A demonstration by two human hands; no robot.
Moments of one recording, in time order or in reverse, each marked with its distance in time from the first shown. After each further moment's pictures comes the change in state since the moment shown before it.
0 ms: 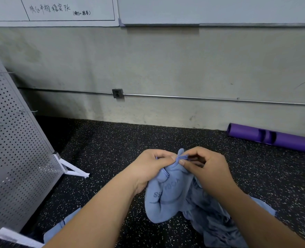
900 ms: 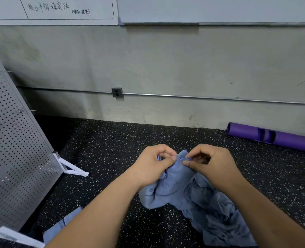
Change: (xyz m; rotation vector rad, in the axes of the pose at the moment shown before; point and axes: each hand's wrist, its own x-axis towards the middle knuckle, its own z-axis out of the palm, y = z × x) left_hand 0.001 -0.001 0.000 0.360 0.075 0.218; right_hand 0.011 0.004 -0.023 -0.196 -0.046 -0.079
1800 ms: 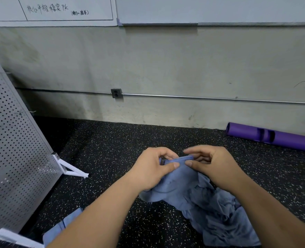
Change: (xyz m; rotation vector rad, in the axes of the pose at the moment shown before) left_hand 0.000 -0.007 0.002 0.167 0.009 0.124; right_hand 0.005 0.008 -0.010 0.103 -0.114 0.130
